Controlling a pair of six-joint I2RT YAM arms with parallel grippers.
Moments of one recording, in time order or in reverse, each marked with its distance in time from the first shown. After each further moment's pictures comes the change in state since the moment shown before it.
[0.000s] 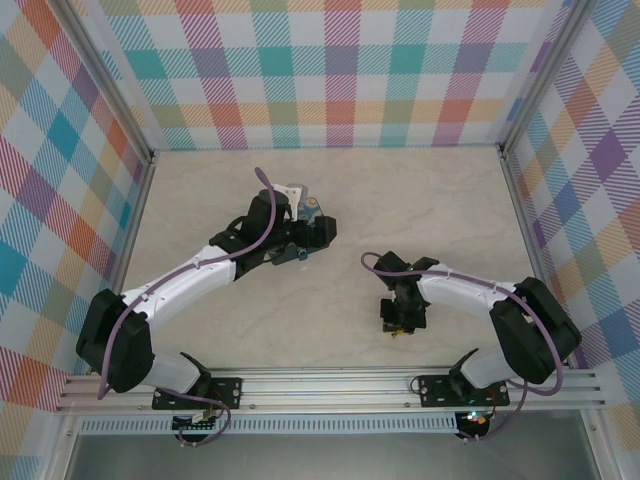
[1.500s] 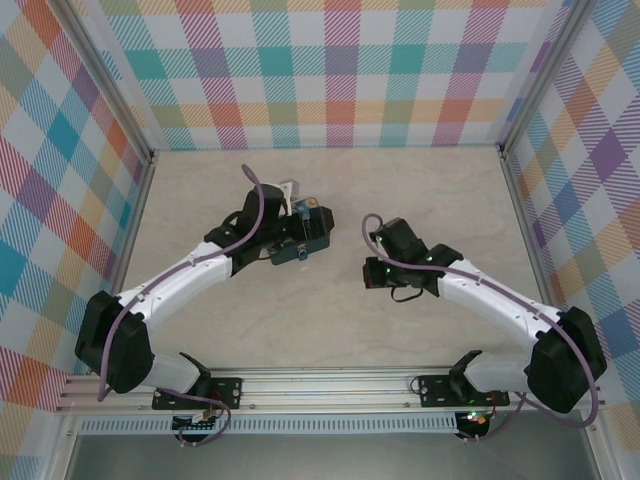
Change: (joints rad) left arm 0.047 -0.003 0.035 -0.041 0.090 -0.263; right arm -0.008 -0.182 0.208 0.264 0.058 -0.211
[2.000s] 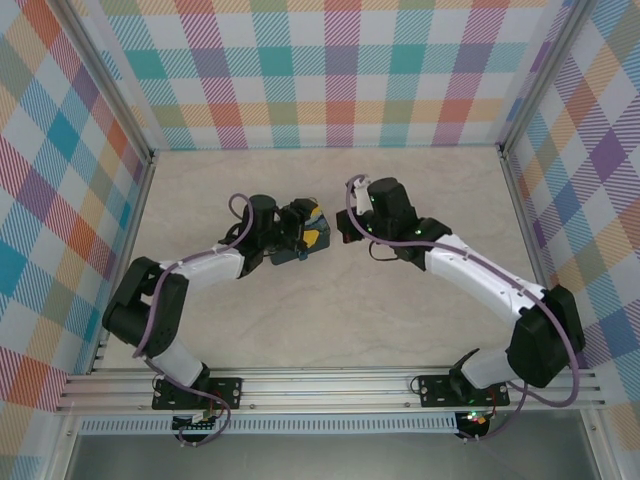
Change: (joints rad) left arm 0.097 0.227 -0.203 0.592 0.196 -0.989; right arm -0.013 0.171 0.216 0.336 -0.040 -0.183
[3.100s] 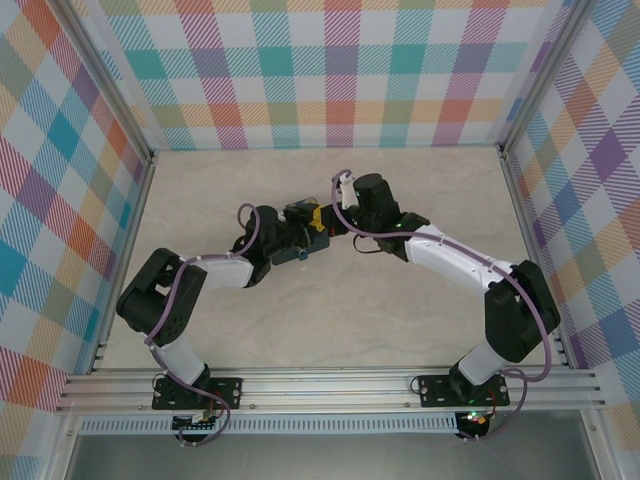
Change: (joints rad) left arm -0.049 0.082 -0.074 0.402 -0.067 -0.367; right arm 0.000 0.146 0.024 0.149 -0.082 0.057
